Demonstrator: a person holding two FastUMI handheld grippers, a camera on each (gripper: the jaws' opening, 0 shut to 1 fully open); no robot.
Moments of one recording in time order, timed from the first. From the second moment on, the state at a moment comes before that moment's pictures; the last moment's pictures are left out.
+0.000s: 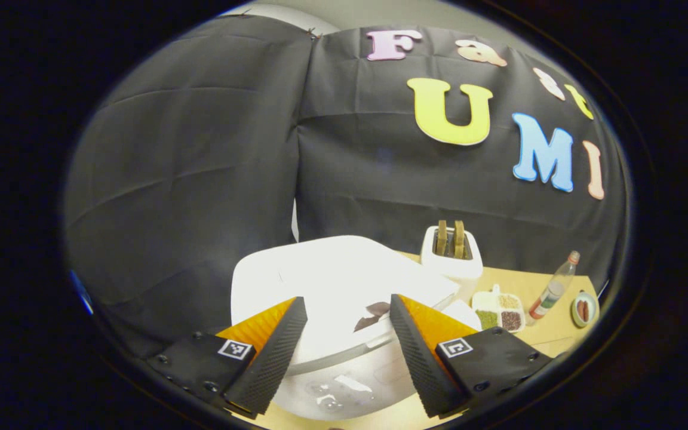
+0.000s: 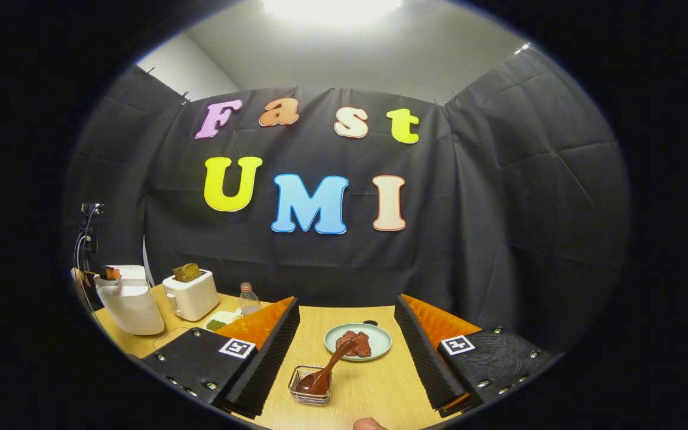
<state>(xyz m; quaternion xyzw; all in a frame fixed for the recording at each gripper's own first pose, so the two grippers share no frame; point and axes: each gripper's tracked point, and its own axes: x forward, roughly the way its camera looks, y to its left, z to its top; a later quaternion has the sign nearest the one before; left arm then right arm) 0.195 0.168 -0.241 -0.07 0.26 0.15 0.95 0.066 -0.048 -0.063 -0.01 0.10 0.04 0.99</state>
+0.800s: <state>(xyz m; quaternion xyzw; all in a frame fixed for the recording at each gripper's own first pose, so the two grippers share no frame) 0.204 0.168 -0.220 -0.05 0.24 0.11 0.96 0.068 0.010 -0.043 0.00 0.09 0.08 0.99</state>
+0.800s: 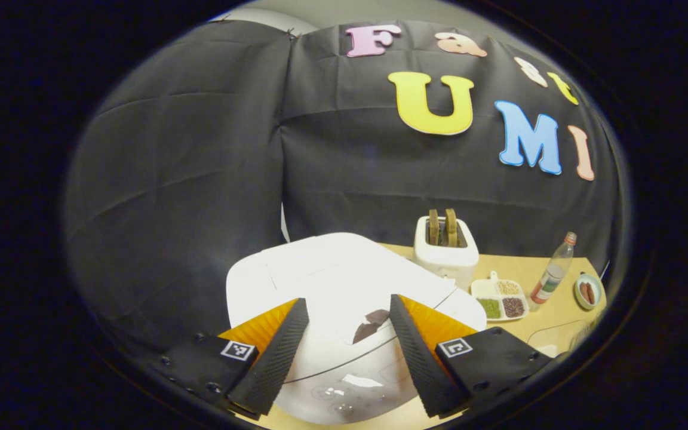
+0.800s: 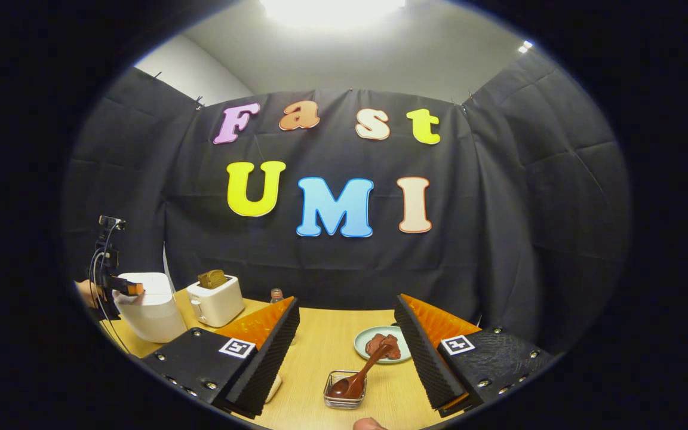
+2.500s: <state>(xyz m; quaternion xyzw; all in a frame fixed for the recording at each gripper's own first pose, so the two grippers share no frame) 0.030 0.069 -0.047 -0.05 0.05 0.03 1.00 0.041 0.103 -0.009 0.02 0.03 0.12 0.99</state>
